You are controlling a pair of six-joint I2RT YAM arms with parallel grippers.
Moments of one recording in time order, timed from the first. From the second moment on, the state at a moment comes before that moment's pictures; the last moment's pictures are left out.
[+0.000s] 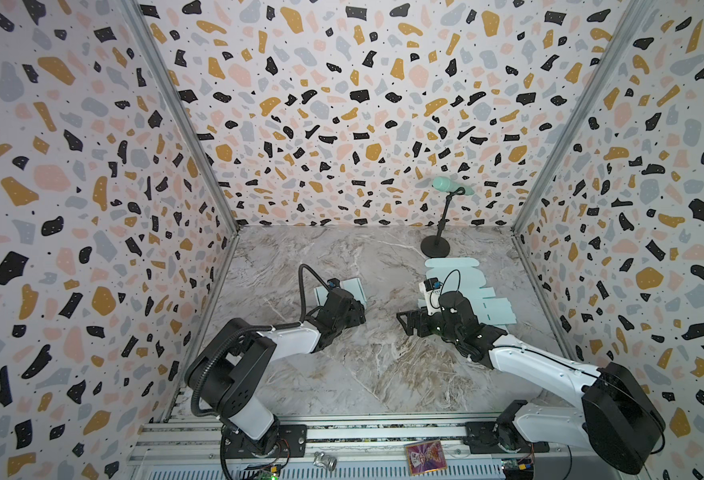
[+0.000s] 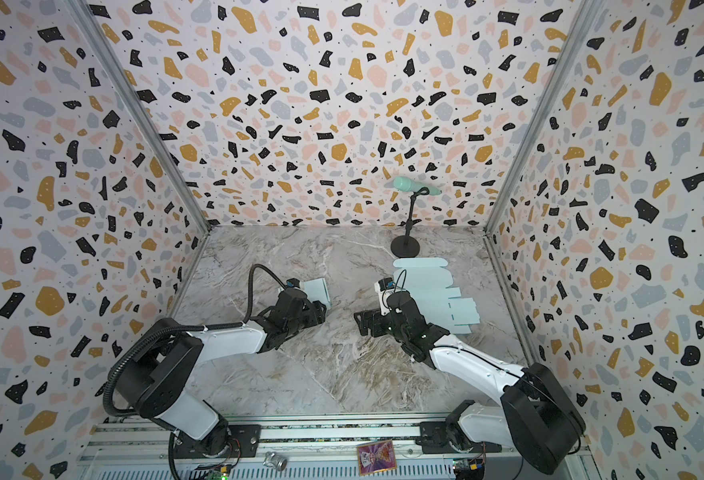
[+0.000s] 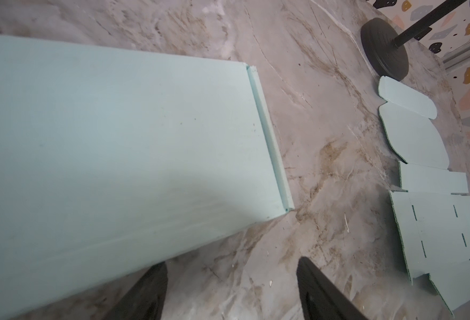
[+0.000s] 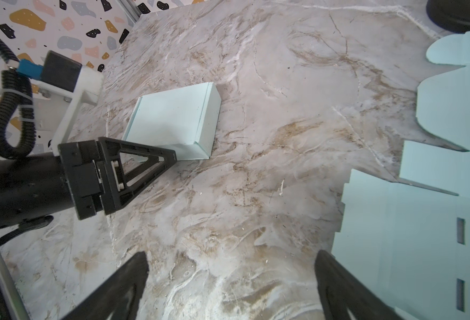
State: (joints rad) left arm -0.59 1.61 0.69 0.18 -0.10 -0.70; right arm 0.66 1.23 0.61 0.06 -0.09 0.40
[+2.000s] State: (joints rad) left arm -0.27 1.92 1.01 0.27 -0.03 -0.52; right arm 0.63 1.25 0.66 0.01 -0.09 0.38
